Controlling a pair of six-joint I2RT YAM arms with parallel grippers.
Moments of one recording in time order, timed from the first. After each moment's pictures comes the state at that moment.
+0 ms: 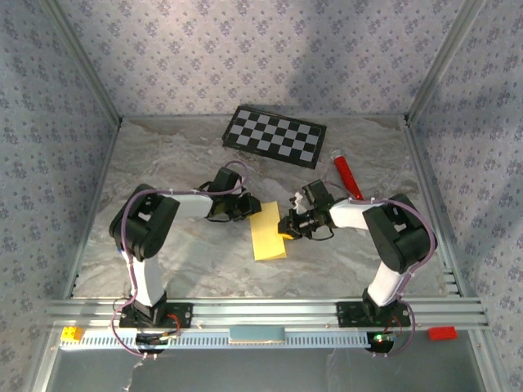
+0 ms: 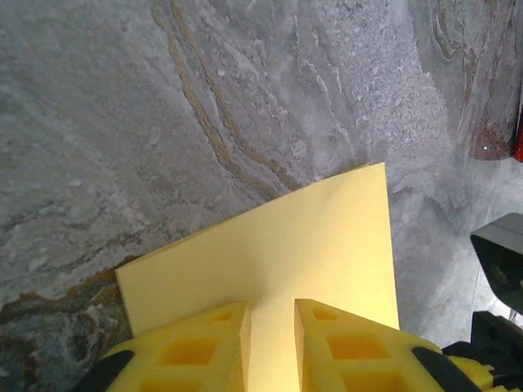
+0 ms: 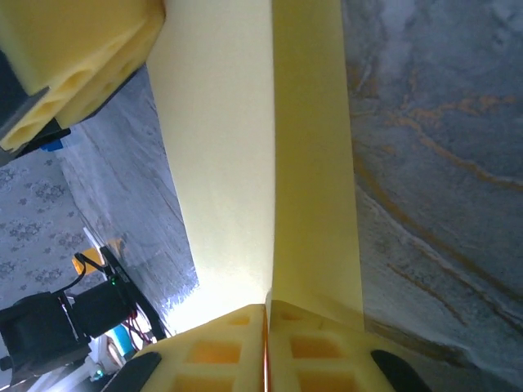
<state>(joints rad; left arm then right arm) -0.56 1.87 0.95 0.01 0.48 -0.82 0.48 1.72 0.76 -0.11 -0.76 0.72</state>
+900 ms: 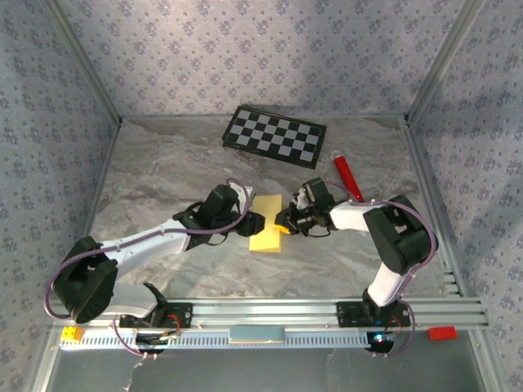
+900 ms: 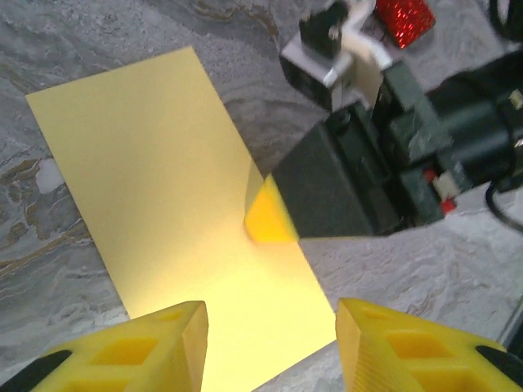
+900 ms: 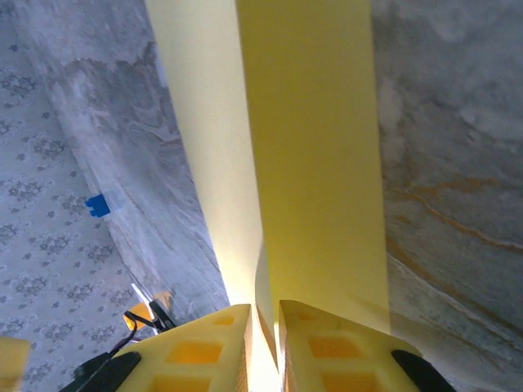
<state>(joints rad) -0.81 1.33 0.74 -0.11 0.18 -0.50 0.48 1.71 0.74 0.05 -0.71 0.97</state>
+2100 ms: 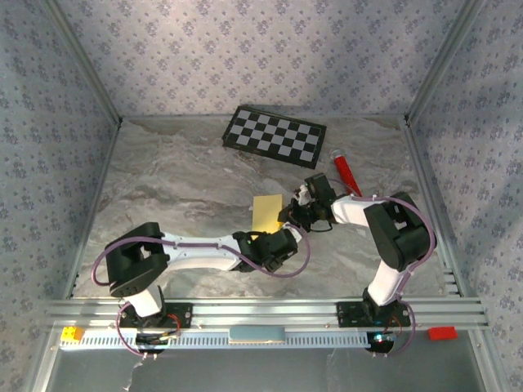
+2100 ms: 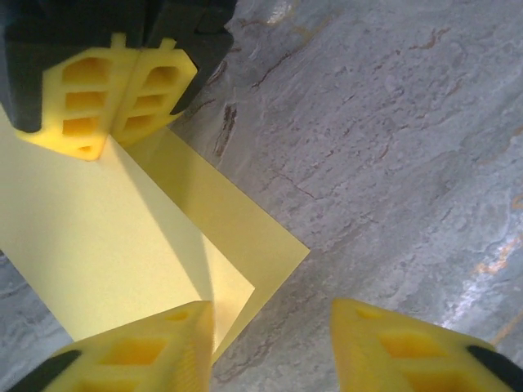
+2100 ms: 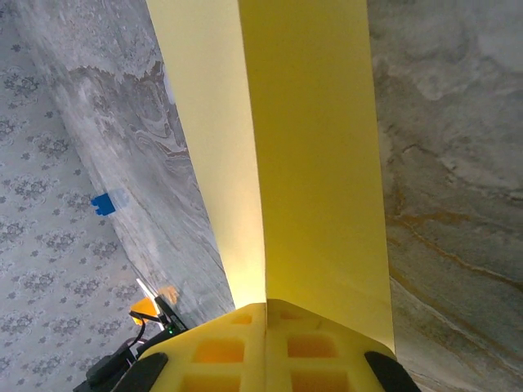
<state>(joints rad) -1.26 1.67 0.97 -0.35 -0.35 -0.21 0.45 1.74 0.80 -0.04 -0.75 0.92</state>
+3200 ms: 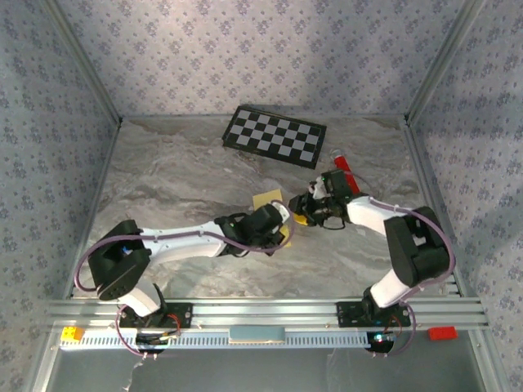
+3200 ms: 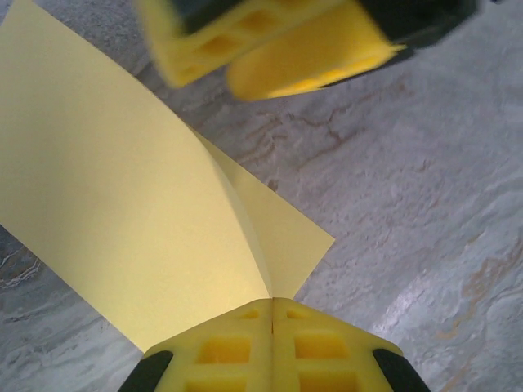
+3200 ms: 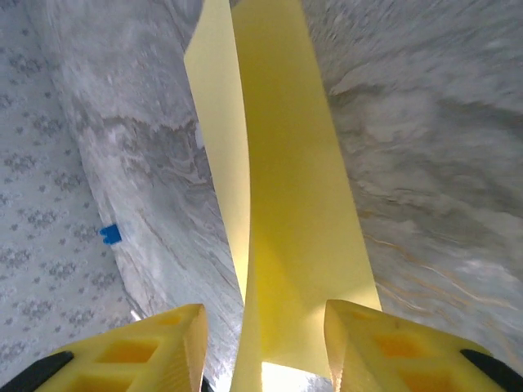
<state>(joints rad) -1.08 1.56 0.94 -0.25 -0.11 -0.32 0.33 1.55 0.75 -0.13 -0.68 0.83</state>
